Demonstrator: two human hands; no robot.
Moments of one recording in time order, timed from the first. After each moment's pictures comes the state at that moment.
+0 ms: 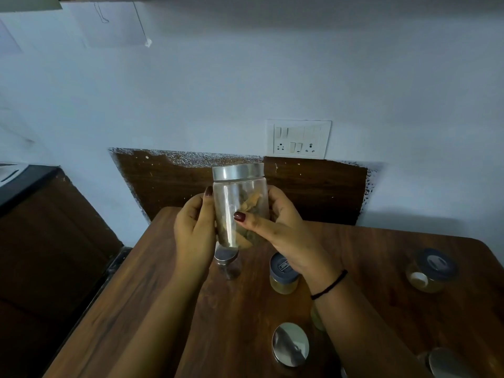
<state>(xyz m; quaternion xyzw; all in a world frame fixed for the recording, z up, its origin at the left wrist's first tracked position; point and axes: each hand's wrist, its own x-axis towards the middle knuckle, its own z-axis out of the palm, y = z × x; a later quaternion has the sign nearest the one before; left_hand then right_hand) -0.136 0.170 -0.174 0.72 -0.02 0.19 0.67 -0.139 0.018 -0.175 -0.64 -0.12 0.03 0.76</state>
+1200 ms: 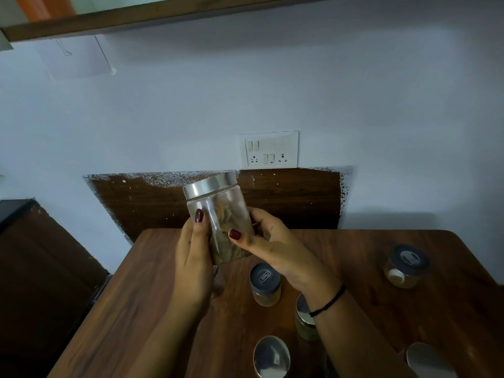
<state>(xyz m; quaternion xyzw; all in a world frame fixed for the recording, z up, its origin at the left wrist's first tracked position) -0.164 0.117 -0.169 0.69 -0.05 0.11 0.71 -0.156 -0.031 -0.175 -0.70 -0.13 0.04 0.70</state>
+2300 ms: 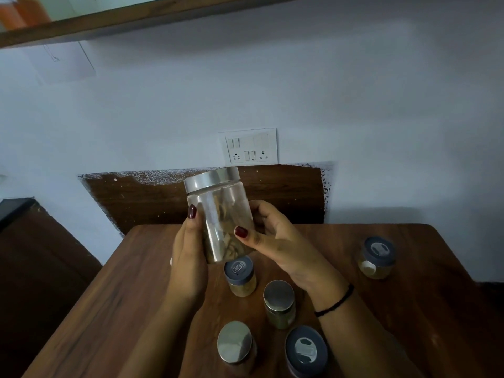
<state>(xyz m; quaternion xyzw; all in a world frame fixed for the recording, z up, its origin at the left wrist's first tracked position) -0.210 0.043 -0.168 0.70 -0.06 0.07 0.71 -0.207 -0.116 -0.177 -0.64 -0.15 0.04 0.75</state>
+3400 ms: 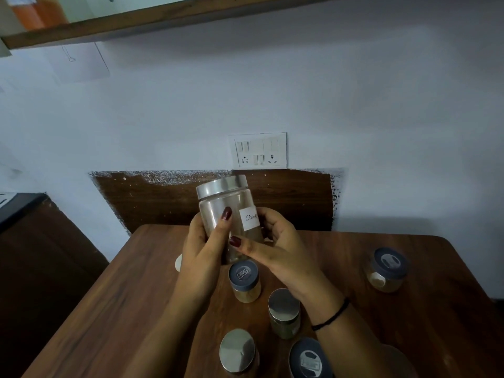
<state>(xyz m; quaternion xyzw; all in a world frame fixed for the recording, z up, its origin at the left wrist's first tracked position) -0.201 0.039 -0.164 0.71 -0.06 0.05 0.70 -0.194 -0.103 -0.189 -0.66 -0.11 -0.02 0.74</state>
